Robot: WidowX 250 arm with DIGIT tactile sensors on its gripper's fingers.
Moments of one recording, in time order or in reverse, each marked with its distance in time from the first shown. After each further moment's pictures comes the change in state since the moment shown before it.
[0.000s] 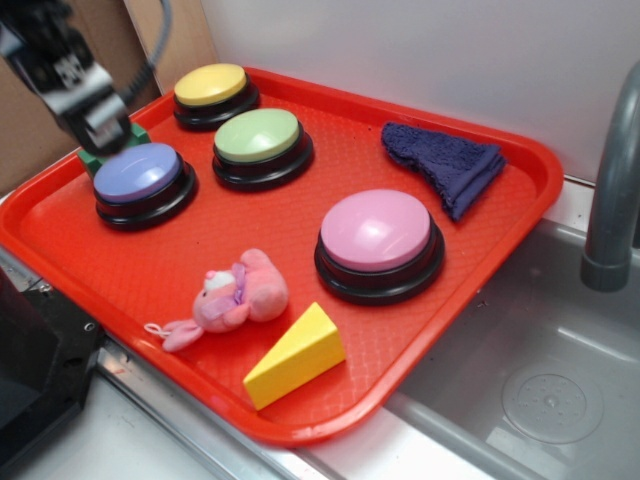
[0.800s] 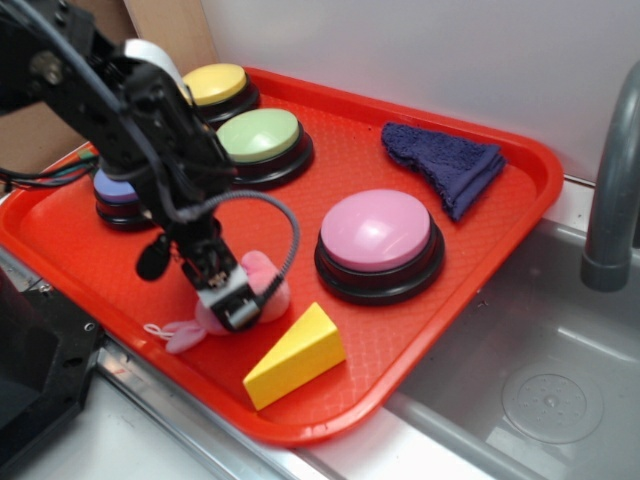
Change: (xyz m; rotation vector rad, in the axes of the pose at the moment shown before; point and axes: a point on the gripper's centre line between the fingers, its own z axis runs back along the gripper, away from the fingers) arm 0.013 -0.040 -0.123 -0.065 -0.092 -0.163
